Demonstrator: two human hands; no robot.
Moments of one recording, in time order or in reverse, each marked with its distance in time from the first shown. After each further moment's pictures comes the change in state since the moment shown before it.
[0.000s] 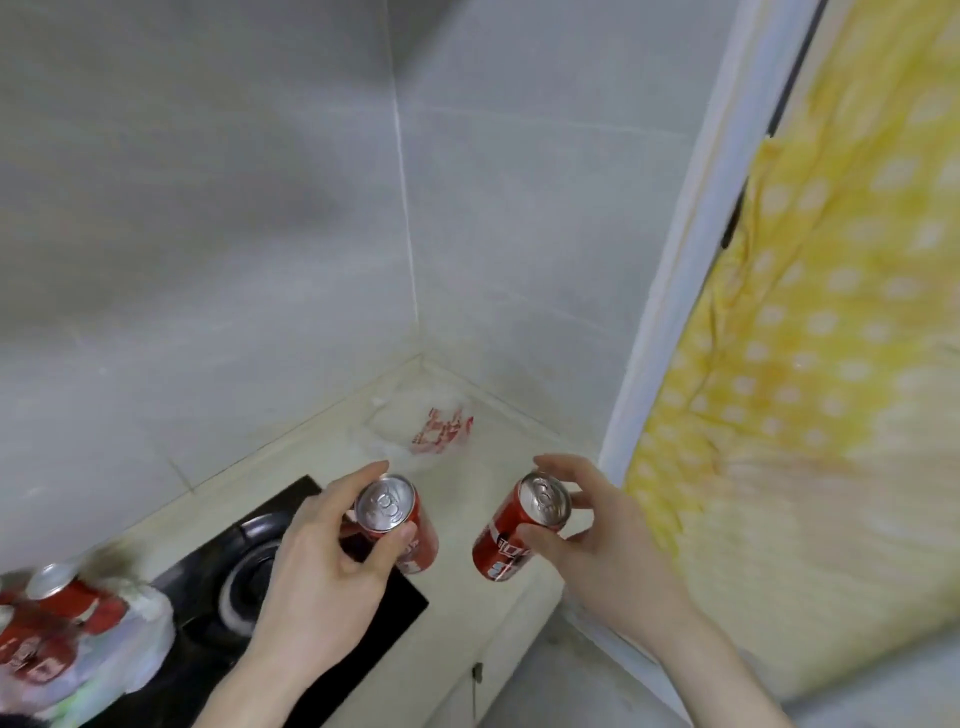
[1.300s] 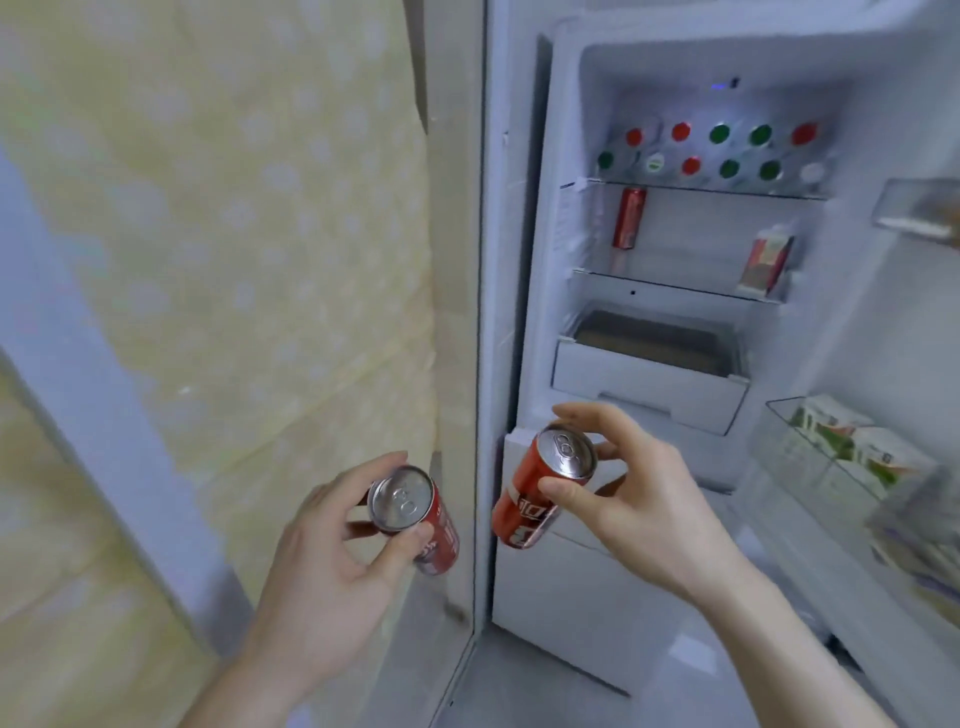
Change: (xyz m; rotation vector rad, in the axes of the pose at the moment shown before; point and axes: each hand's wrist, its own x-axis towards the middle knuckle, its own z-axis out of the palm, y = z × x) left_hand -0.114 0.459 0.560 -0.533 -1.554 0.913; right_hand -0.292 0.105 -0.431 -0.486 1.535 0.801
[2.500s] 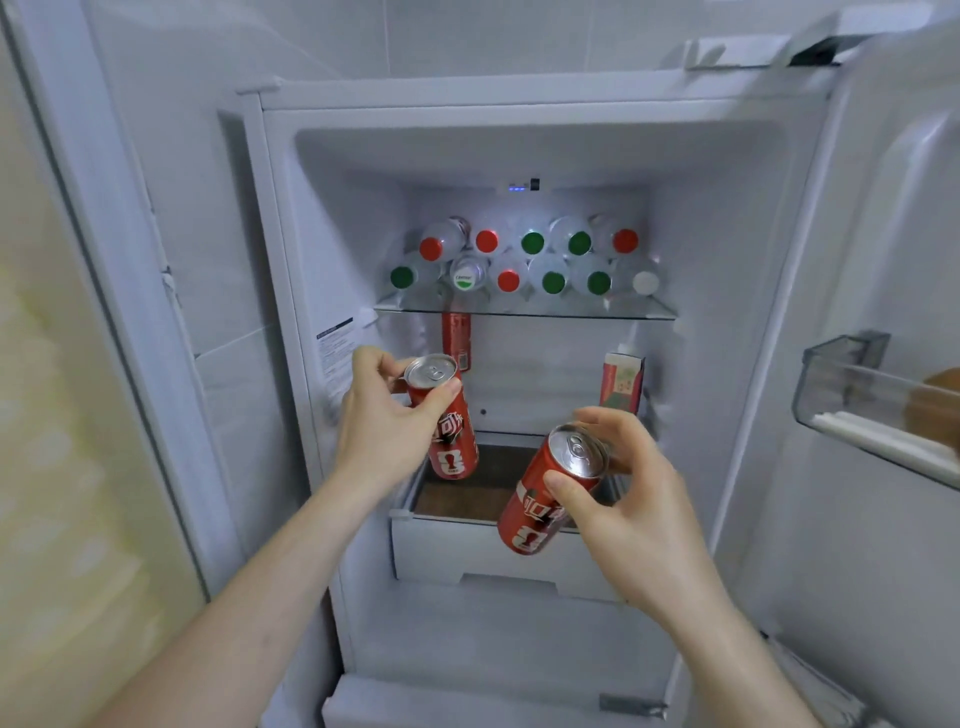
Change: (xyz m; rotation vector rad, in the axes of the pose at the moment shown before) left_hand 0.423 0.140 0.335 -0.179 -0.087 0.268; right_hand 0.253 0.181 -0.156 0.040 0.532 0.090
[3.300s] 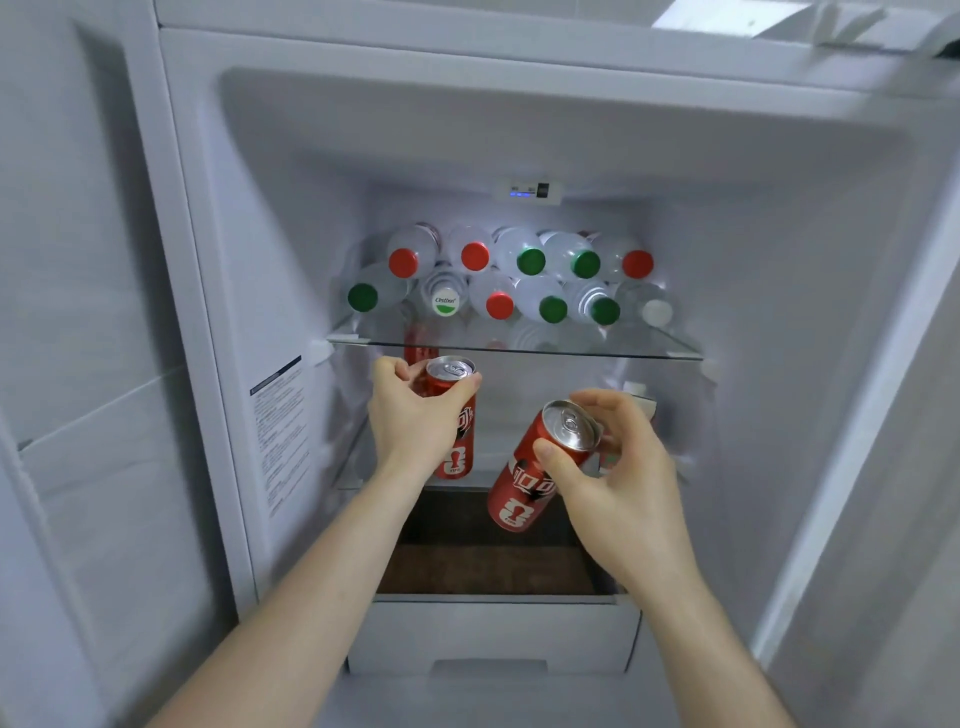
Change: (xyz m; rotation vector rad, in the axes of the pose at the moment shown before) left_hand 0.133 -0.060 0.104 -0.223 0.044 -0.128; right_hand 0.108 0.027 0.061 -0.065 0.219 0.032
